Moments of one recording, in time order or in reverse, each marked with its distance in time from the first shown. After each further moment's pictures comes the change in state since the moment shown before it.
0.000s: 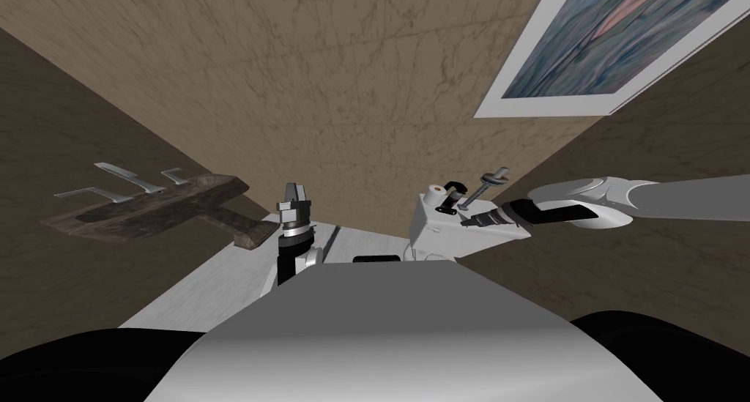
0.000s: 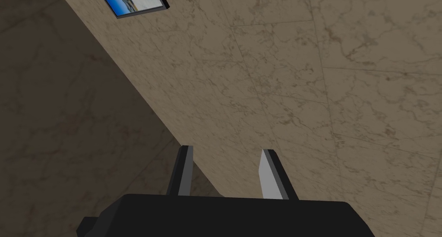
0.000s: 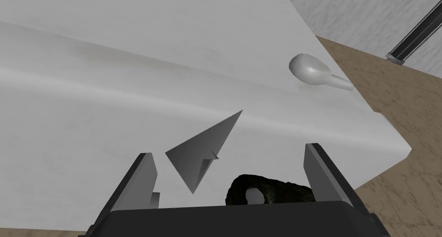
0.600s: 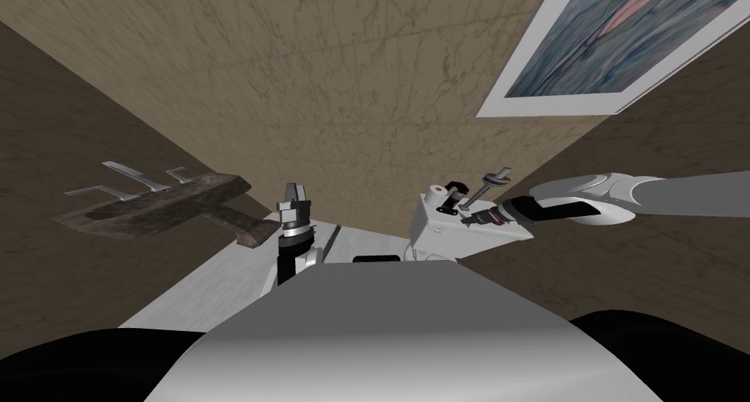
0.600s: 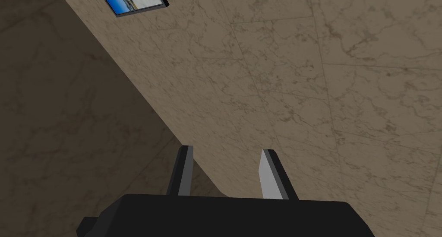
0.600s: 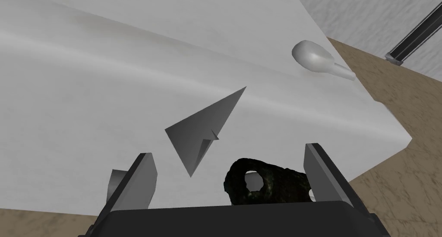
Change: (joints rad) left arm 0.000 0.000 0.000 0.000 0.000 0.000 0.000; right arm -0.035 -0.004 0.012 0.013 0.006 -0.011 0.010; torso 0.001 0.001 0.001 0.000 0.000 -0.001
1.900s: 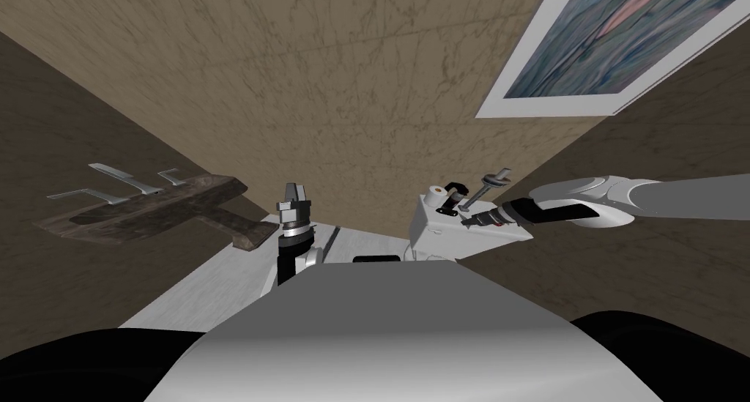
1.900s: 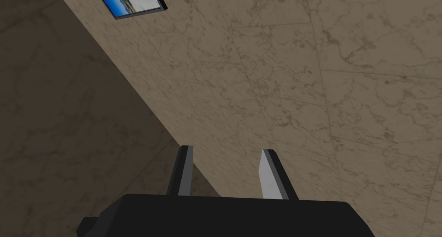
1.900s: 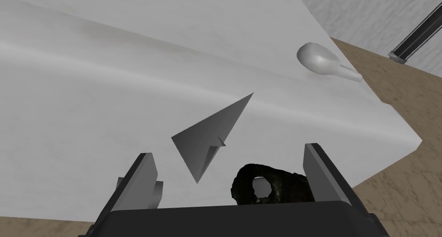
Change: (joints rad) left arm 0.000 0.000 0.000 0.000 0.000 0.000 0.000; right arm 0.038 0.004 -0.018 0.002 -0.010 0.003 0.009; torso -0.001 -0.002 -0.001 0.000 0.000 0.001
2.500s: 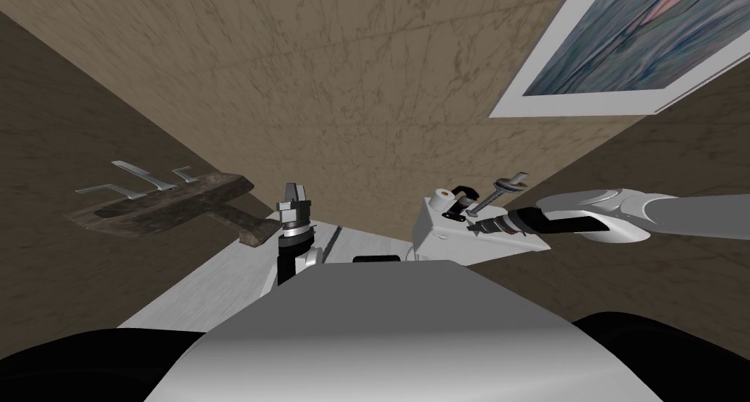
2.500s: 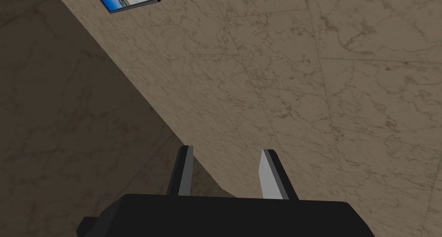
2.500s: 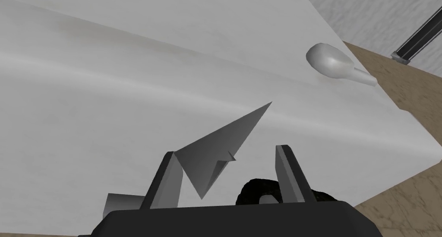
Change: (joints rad) left arm 0.000 0.000 0.000 0.000 0.000 0.000 0.000; right arm 0.049 0.075 -0.007 -0.013 0.010 0.044 0.045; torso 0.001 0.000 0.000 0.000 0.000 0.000
